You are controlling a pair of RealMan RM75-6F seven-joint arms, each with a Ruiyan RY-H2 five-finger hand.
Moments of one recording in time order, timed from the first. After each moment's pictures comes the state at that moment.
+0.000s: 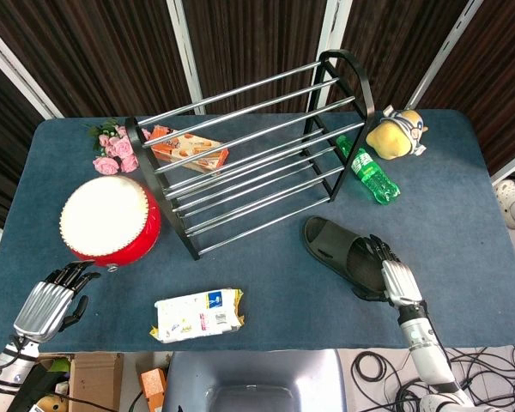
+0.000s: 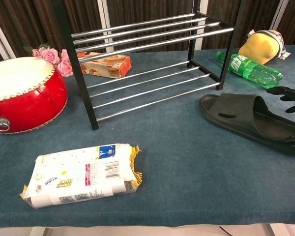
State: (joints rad) left arm -0.24 -1.23 0.05 -1.38 1.67 1.42 -0.03; right arm 0.32 -1.50 0.12 -1.44 -1.28 1.11 0.14
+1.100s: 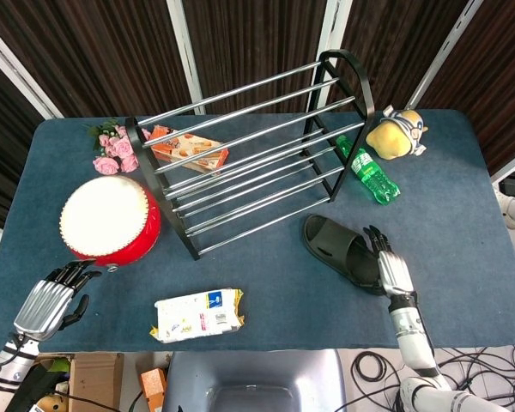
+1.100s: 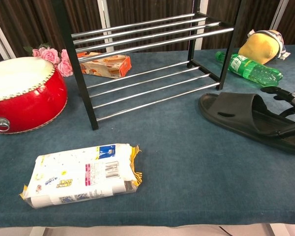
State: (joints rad) left arm -0.25 -1.23 0.05 -1.37 1.68 1.42 -0.07; right arm 0.36 -1.68 0.17 -1.18 -1.26 1.11 0.22
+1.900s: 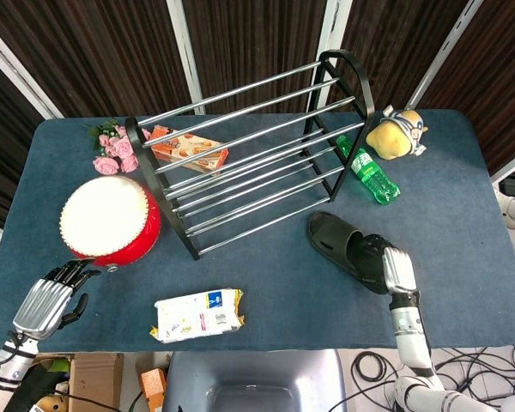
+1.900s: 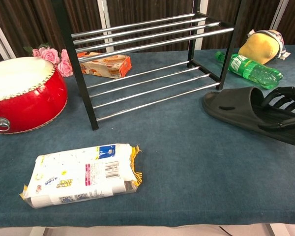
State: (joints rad) left arm -0.25 -1.22 0.05 -1.37 1.67 1.42 -0.08; right arm 0.35 -1.75 0.20 -1.08 -1.31 1.23 0.25
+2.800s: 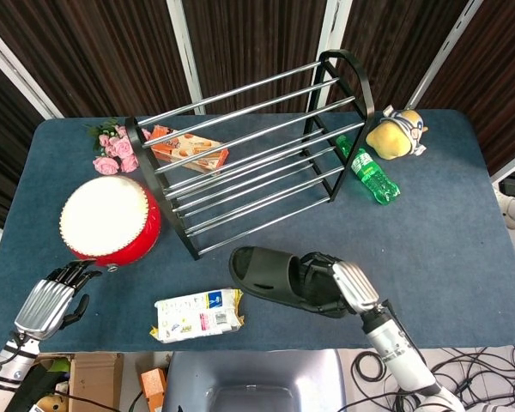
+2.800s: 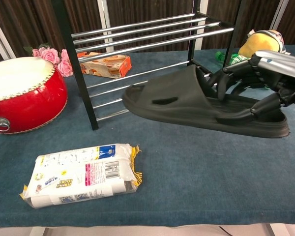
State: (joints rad) left arm -0.26 -1.22 0.05 -1.38 1.67 1.40 -0.07; right arm 0.42 -1.40 0.11 -1.80 -1.48 1.11 0.22
